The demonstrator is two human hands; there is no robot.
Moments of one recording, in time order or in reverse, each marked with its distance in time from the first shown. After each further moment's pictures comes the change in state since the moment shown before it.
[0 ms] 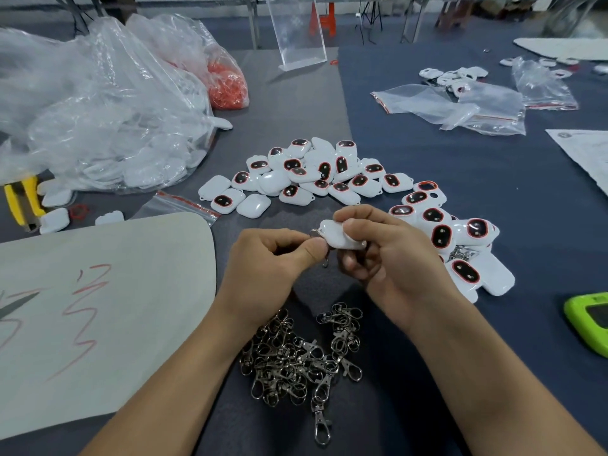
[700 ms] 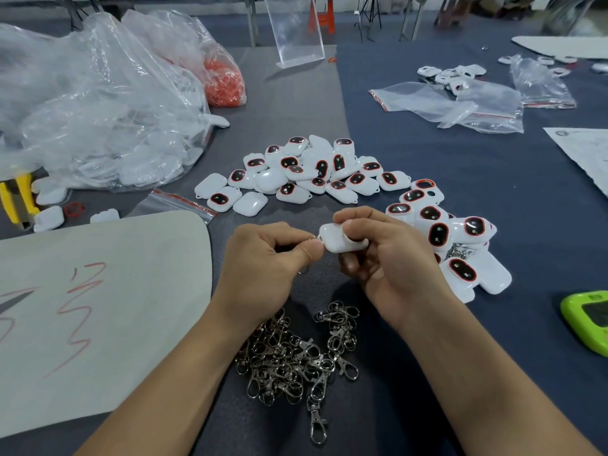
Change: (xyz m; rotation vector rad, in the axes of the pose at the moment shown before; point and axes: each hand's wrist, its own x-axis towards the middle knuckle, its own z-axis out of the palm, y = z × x) left_hand 0.002 0.001 0.002 0.090 0.042 0.046; right_hand 0.001 0.006 -0.001 -0.018 0.057 -0.016
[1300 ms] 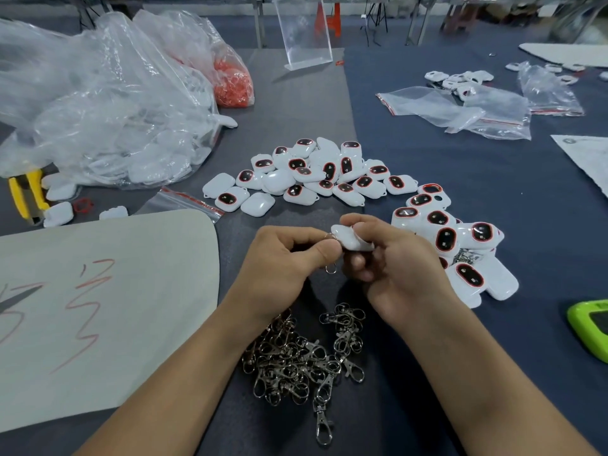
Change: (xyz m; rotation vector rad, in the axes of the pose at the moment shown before) left_hand 0.004 0.003 0.006 -0.186 -0.095 -0.113; right_hand 0.000 0.000 0.006 0.172 0.081 0.096
